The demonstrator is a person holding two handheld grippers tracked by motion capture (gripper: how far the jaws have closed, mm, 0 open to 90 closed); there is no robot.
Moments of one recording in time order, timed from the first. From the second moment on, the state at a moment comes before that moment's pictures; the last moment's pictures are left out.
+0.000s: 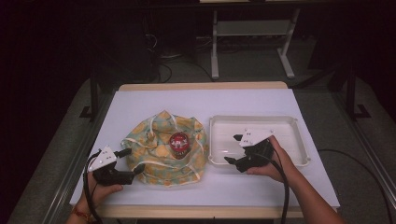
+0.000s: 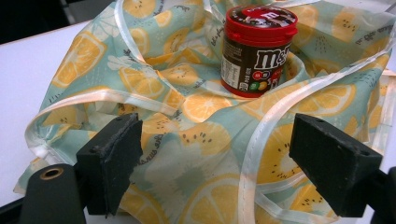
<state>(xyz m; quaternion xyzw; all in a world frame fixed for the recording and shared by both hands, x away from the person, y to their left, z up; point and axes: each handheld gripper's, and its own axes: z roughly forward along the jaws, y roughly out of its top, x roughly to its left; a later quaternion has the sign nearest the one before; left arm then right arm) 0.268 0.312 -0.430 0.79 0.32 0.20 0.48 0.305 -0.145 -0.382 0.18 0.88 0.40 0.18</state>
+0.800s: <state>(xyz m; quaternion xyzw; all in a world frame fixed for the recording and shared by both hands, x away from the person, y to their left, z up) 0.265 0.310 -0.426 0.79 0.31 0.21 0.49 0.335 -0.083 -0.361 0.13 0.90 0.38 0.16</state>
